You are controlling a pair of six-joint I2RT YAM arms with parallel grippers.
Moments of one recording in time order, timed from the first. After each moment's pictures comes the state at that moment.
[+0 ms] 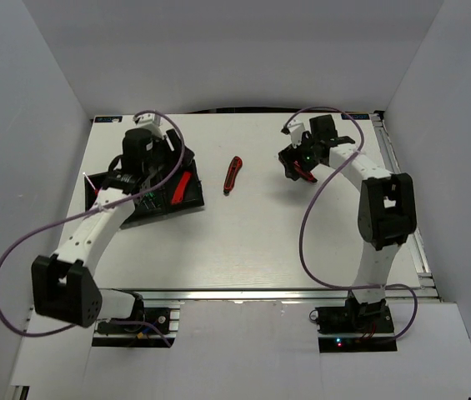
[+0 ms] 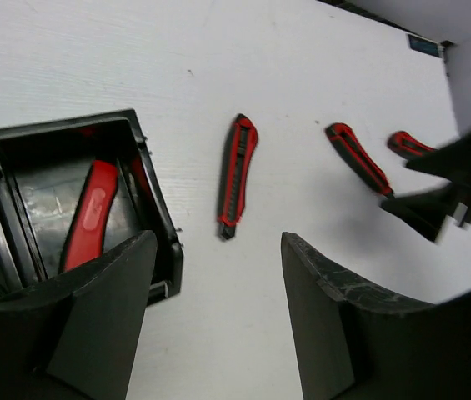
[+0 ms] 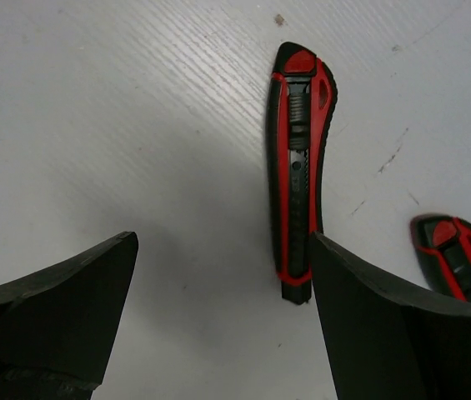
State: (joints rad) left arm -0.25 1.37 1.14 -0.19 0.09 -0.46; right arm 0.24 1.90 1.46 -0.46 -0.31 -0.43
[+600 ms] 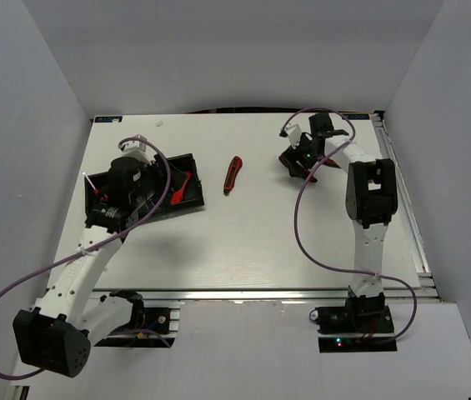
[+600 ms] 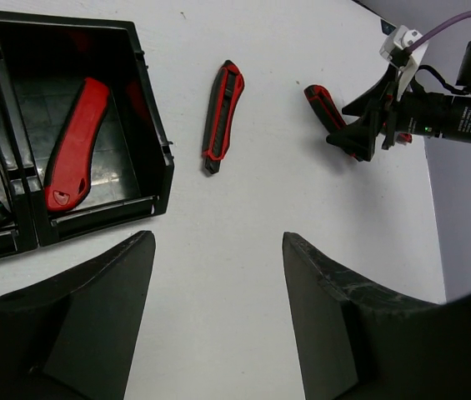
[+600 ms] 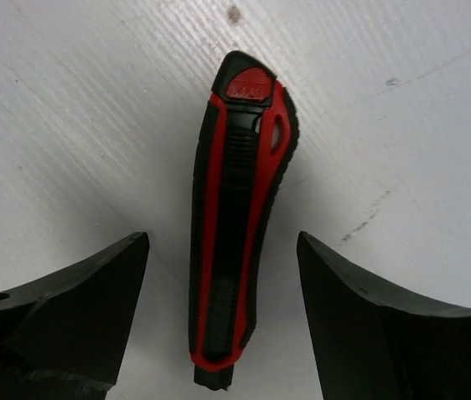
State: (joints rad) left arm -0.25 1.01 0.89 -0.27 0.12 -0.58; right arm 0.19 2.23 1.75 -0.55 -0.37 -0.67
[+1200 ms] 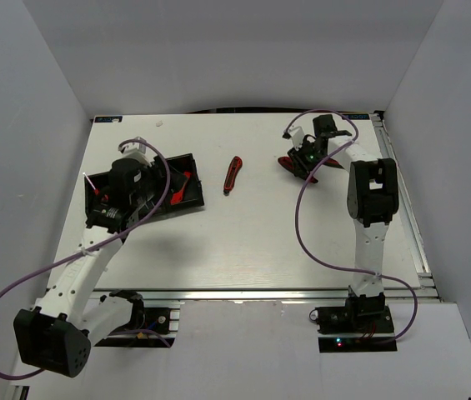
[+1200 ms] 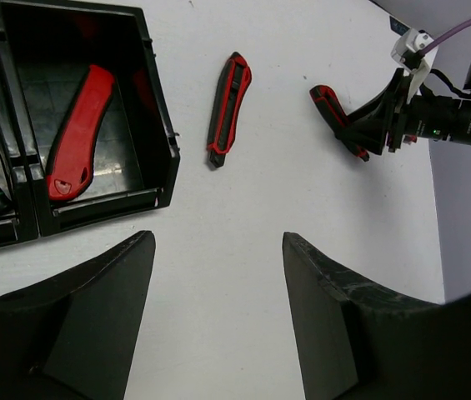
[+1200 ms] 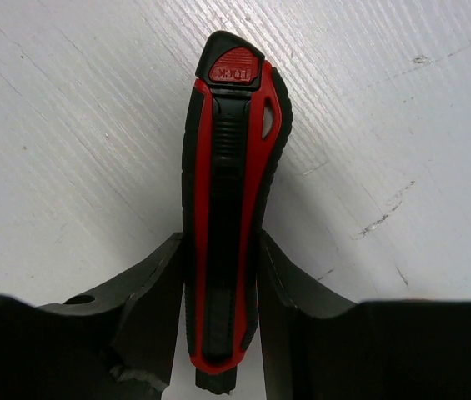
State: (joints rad) left arm -0.25 1.01 0.88 -0.28 0.11 -0.59; right arm 0.16 2.25 1.75 -0.60 -0.43 -0.69
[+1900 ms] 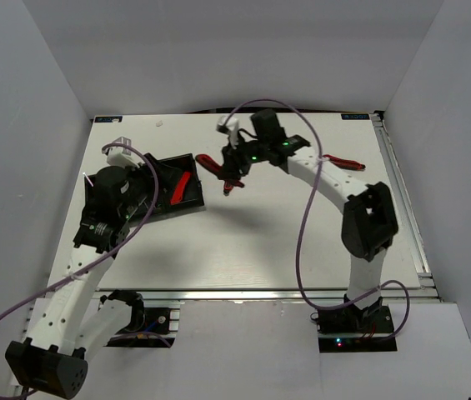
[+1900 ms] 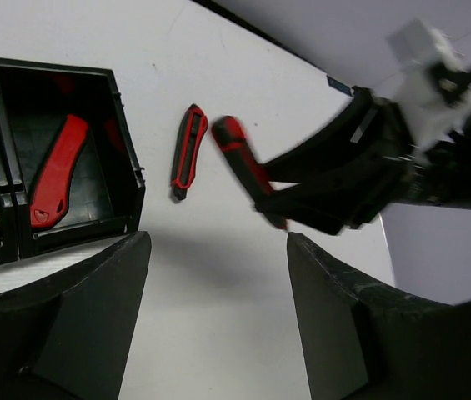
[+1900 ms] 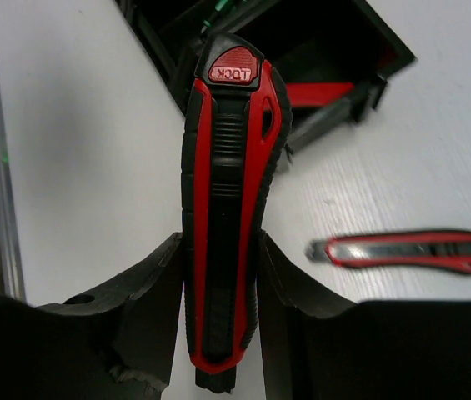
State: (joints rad) left arm -0.25 0.86 0.87 -0.26 0.09 -0.64; right arm 0.60 1.89 1.64 -0.40 -0.71 -0.27
